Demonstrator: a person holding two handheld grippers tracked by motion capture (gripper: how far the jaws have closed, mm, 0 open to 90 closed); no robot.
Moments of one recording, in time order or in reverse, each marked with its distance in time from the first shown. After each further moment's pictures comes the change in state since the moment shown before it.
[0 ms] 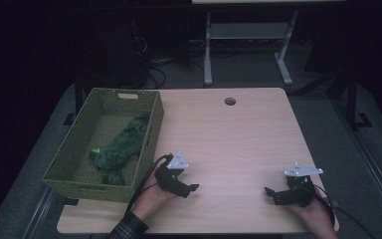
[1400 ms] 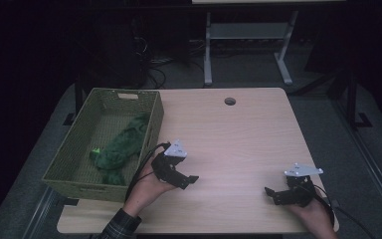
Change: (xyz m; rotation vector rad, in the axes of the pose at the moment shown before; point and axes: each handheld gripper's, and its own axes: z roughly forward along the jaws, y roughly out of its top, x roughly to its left) left arm 0.004 0.037 -0.033 0.014 -0.032 -0.027; right arm 0.000 0.000 0.000 0.001 0.000 -0.002
